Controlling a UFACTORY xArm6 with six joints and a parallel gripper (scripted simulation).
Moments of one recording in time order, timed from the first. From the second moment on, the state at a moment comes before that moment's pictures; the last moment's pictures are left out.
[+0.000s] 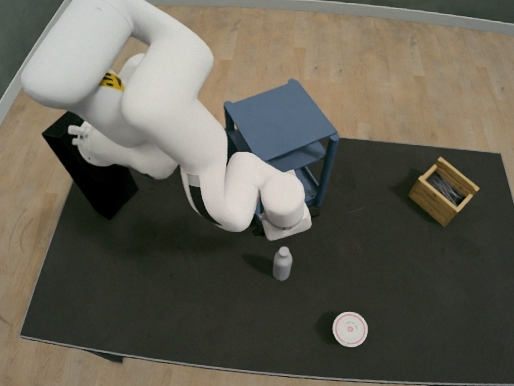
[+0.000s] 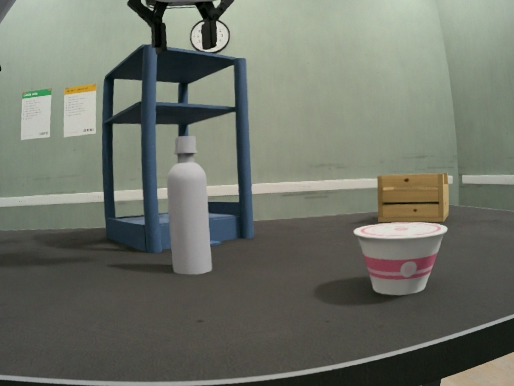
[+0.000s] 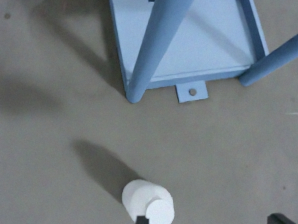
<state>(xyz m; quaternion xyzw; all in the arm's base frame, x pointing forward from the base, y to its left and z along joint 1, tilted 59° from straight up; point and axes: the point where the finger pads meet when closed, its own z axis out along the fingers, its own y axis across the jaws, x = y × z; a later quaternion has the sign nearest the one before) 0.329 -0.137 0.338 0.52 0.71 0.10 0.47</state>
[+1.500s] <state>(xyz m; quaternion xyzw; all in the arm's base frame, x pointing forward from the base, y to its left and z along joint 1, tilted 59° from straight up) 0.331 -0.138 0.335 0.53 0.68 0.27 0.43</state>
